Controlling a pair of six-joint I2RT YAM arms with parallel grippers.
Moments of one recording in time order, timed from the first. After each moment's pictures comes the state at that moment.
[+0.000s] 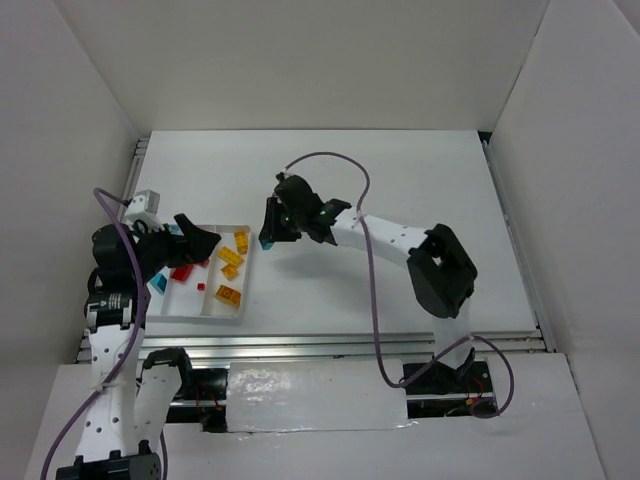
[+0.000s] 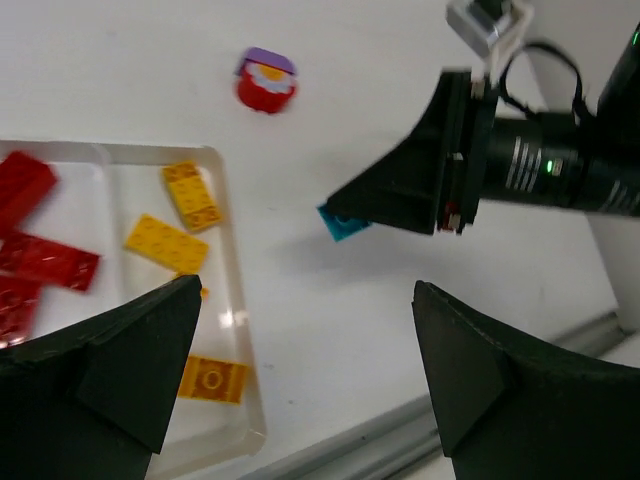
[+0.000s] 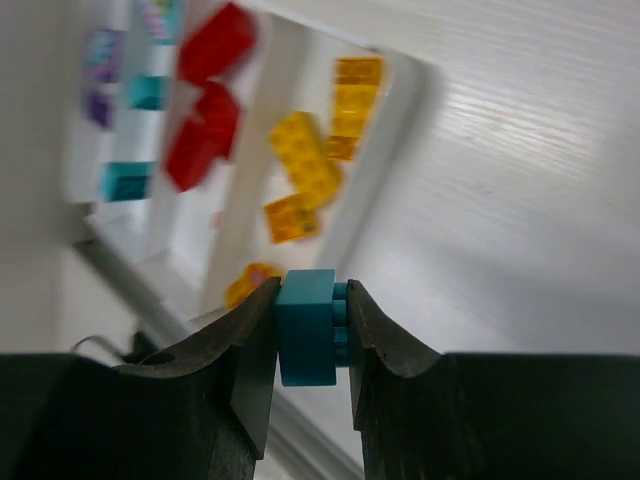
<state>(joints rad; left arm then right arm) 0.17 0.66 0.78 -0.49 0.48 -0.34 0.83 1.96 1.53 -0.28 -0.04 0.72</state>
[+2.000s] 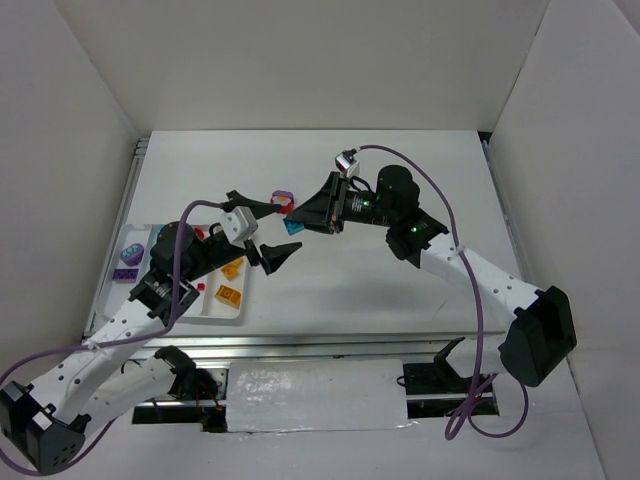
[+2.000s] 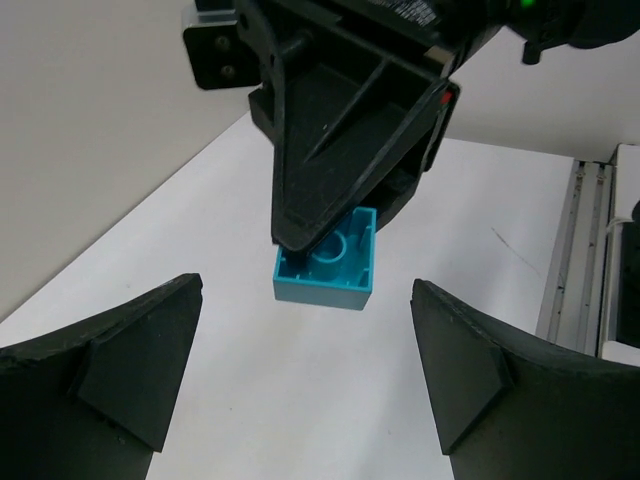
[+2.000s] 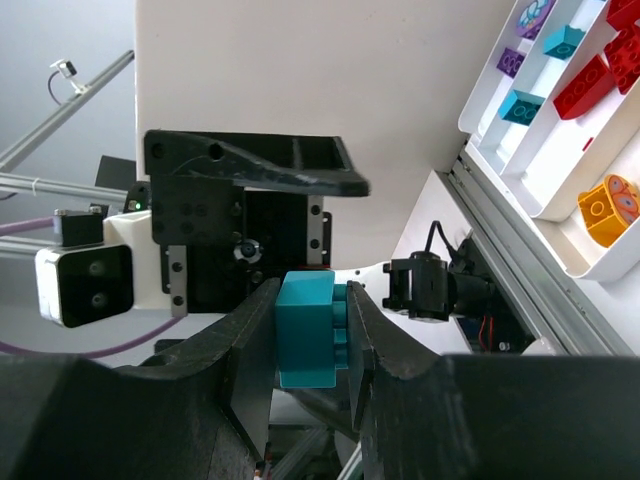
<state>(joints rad) -0.58 0.84 0.74 0.22 0.44 0.11 0.62 1.32 1.06 0.24 -0.71 1.25</state>
